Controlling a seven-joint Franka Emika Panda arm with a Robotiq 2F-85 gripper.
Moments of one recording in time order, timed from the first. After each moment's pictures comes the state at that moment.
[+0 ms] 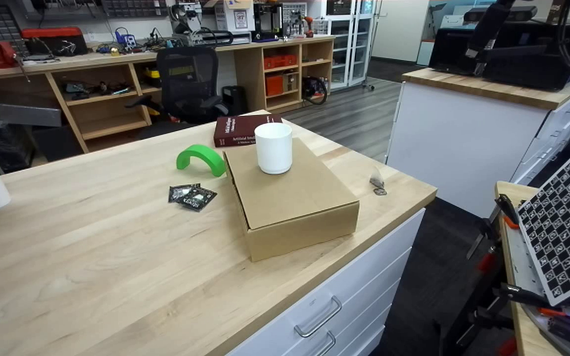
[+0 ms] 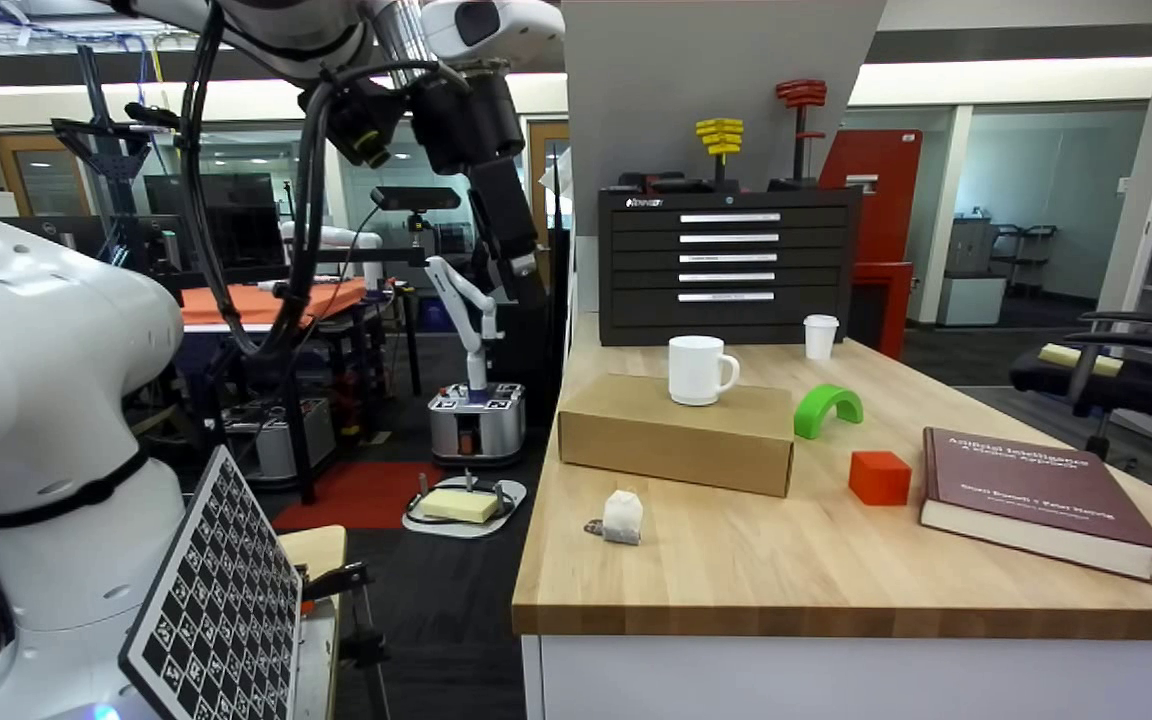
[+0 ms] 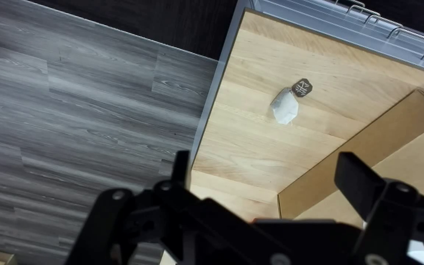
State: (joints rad) arm -0.09 -0.94 -0.02 -2.72 -0.11 2.06 0.06
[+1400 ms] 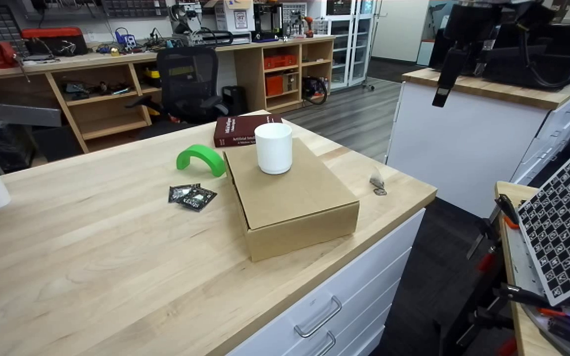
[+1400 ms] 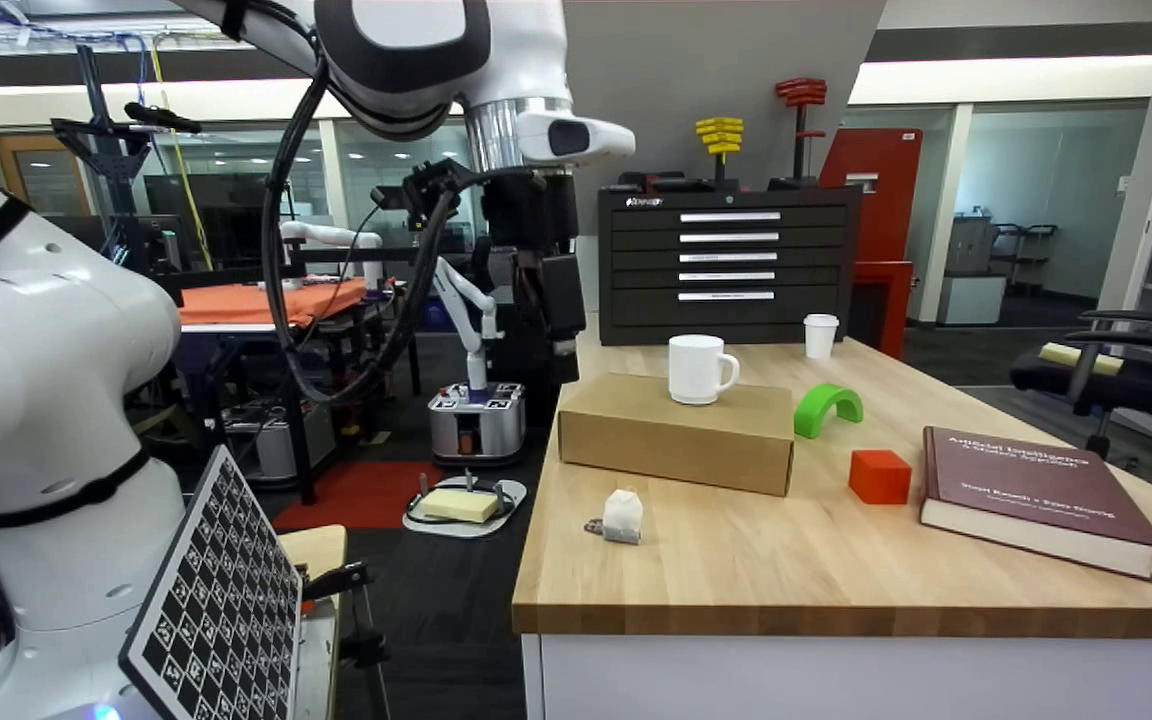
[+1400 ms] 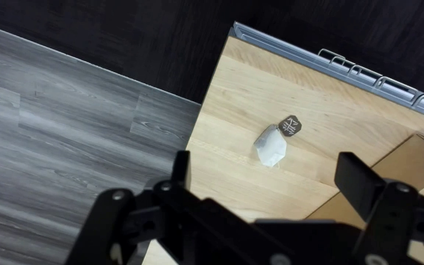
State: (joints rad) arm -0.07 -0.65 -0.02 -2.67 -0.06 2.11 0.00
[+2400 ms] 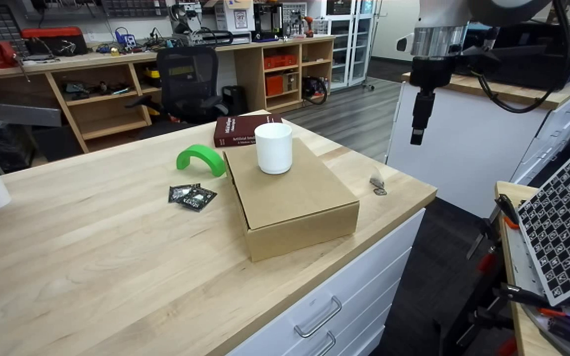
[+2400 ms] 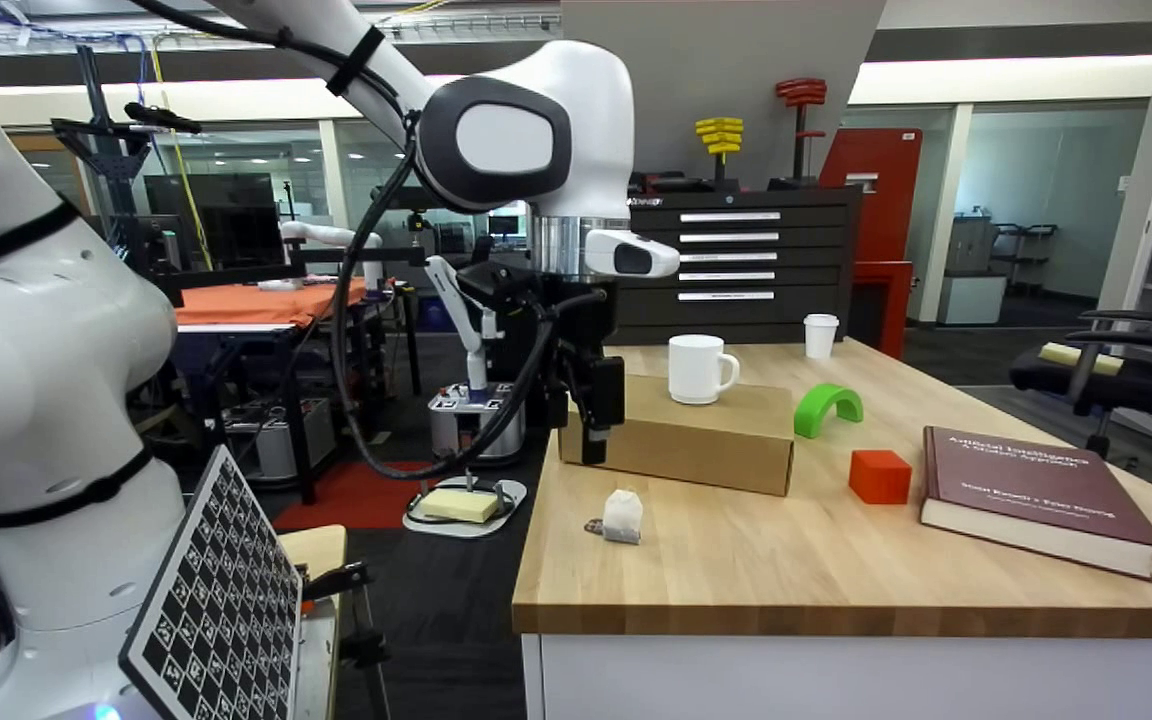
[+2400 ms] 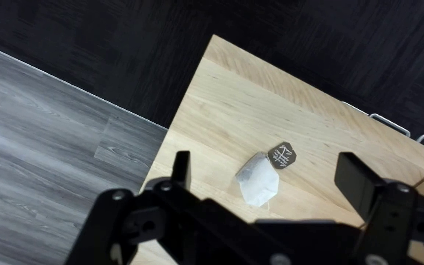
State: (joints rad) arm -0.04 -0.35 -0.03 -2.63 -0.01 2.24 -0.11
